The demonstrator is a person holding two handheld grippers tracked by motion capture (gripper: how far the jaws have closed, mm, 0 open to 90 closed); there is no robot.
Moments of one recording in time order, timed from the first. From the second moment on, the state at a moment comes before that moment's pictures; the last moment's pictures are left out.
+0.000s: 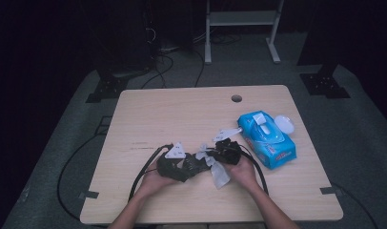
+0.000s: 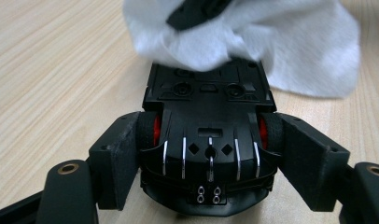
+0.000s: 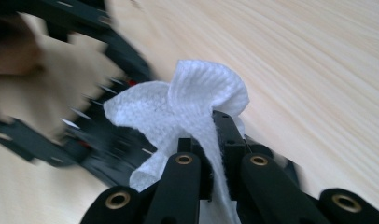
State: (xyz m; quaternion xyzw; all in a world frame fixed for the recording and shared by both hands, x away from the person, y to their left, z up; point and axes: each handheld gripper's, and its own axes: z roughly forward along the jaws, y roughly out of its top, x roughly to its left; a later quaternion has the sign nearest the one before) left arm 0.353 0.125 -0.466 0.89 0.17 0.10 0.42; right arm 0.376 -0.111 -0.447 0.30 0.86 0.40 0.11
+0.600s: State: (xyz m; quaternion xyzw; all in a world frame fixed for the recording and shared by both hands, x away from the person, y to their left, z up) left arm 0.354 0.126 -0.465 0.89 0.17 0.09 0.42; right arm 0.361 -0.143 -0.451 0.31 0.86 0.40 0.10
